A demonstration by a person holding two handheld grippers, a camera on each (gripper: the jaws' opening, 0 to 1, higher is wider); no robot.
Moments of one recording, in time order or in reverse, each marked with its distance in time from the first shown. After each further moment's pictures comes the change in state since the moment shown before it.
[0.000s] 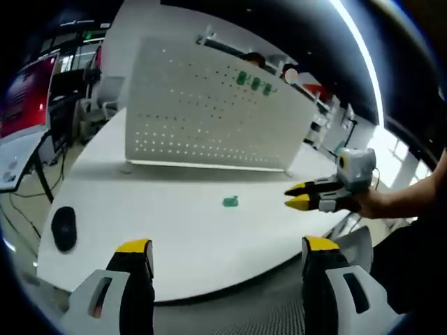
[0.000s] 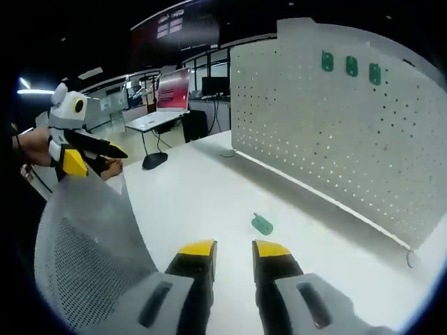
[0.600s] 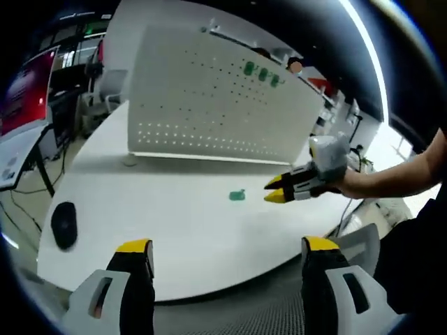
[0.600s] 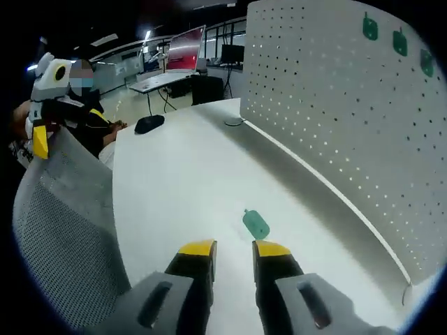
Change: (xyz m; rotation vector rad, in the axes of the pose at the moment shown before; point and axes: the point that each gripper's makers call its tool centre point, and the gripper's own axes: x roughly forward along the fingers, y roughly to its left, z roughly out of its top) left arm 0.010 0.013 -0.003 -0.007 0.040 0.035; right arm 0.075 -0.032 -0.001 -0.135 0.186 0.080
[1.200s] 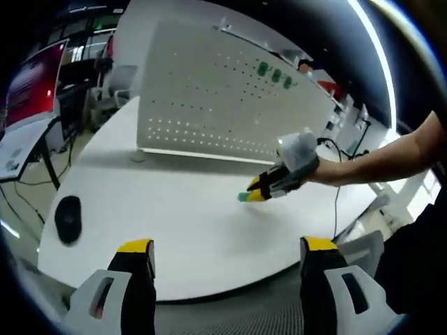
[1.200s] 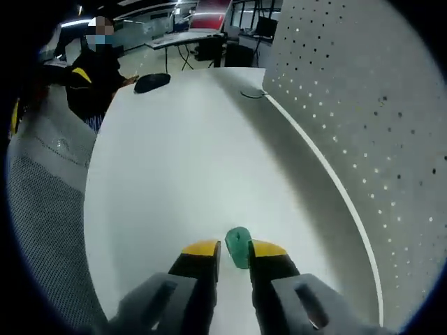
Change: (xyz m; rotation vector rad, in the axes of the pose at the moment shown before) left arm 0.004 0.009 0.000 -0.044 0.006 0.032; right arm 0.064 -0.020 -0.005 -0.168 0.180 0.070
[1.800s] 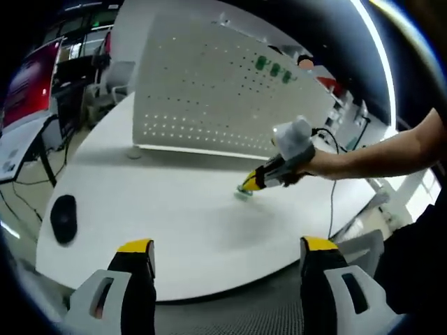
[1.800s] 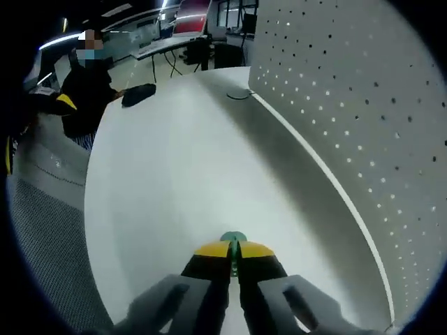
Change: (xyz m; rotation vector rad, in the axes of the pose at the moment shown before) left arm 0.007 -0.002 0.000 0.003 0.030 -0.007; right arm -0.014 -0.012 0.017 0.136 -0.061 -0.027
